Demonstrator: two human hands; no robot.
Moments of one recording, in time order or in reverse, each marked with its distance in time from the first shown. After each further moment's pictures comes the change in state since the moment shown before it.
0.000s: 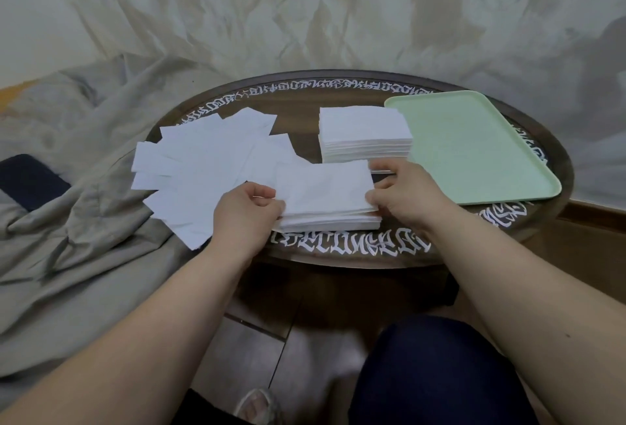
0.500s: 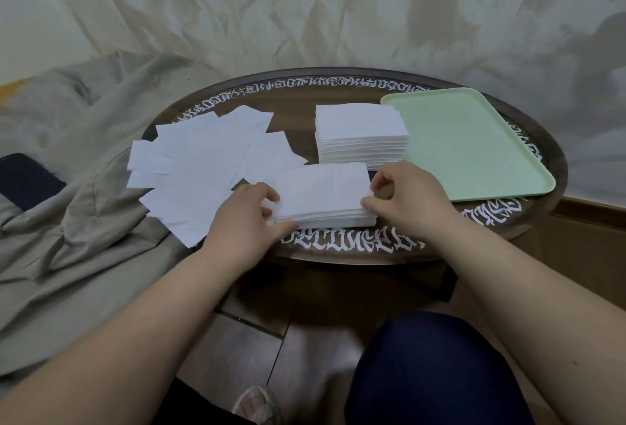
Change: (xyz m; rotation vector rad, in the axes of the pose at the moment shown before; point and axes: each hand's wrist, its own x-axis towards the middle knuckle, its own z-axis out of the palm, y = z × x) left_hand -0.010 -0.003 -0.008 0.499 -0.134 0.326; right_hand -0.016 0.005 -0.008 -0.559 0.073 -0.296
